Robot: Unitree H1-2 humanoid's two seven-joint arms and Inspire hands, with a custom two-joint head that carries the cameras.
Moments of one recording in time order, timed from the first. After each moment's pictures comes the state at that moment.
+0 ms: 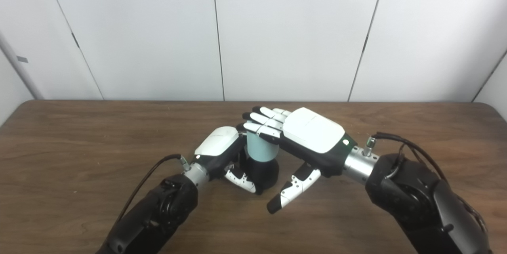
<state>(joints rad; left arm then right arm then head) -0.51 0.20 -0.54 0.21 0.70 0.10 -0.10 -0.46 -0.53 0.33 -0.32 -0.58 -0.16 0.48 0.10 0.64</state>
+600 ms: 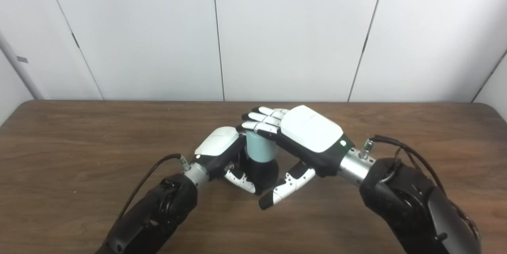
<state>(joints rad) -0.51 0.20 -0.53 0.21 0.70 0.10 -0.12 -0.45 -0.49 0.33 -0.37 -0.59 -0.07 0.48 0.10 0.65</state>
